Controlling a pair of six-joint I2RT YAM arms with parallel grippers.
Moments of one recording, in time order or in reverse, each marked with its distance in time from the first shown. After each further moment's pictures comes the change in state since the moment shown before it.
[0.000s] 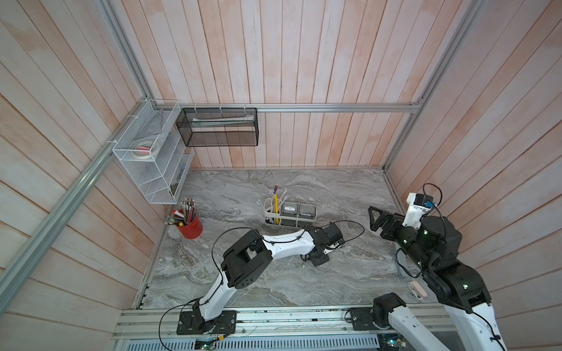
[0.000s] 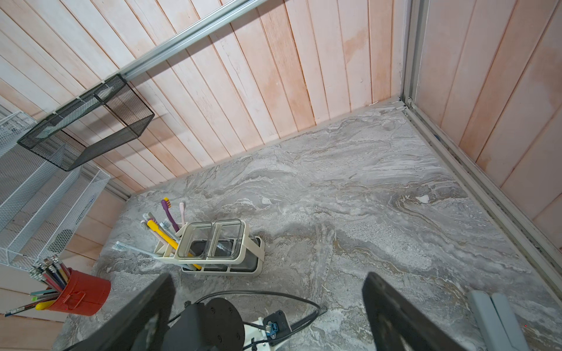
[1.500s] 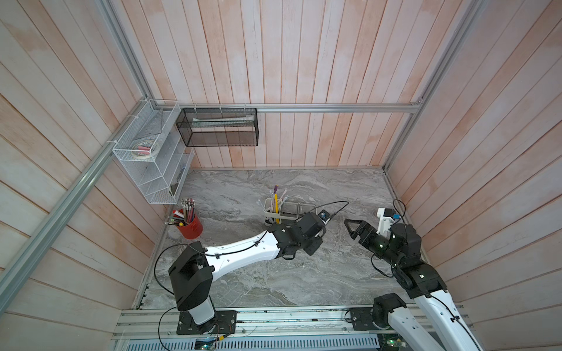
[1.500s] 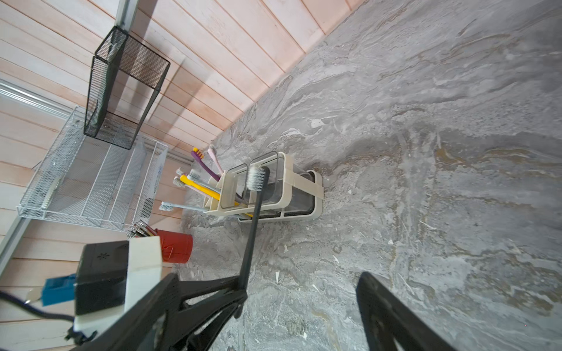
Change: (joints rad) left arm 0.013 -0.481 -0.302 0.263 -0.089 -0.316; right arm -0.042 -0.034 -0.432 0.346 -0.371 0.340
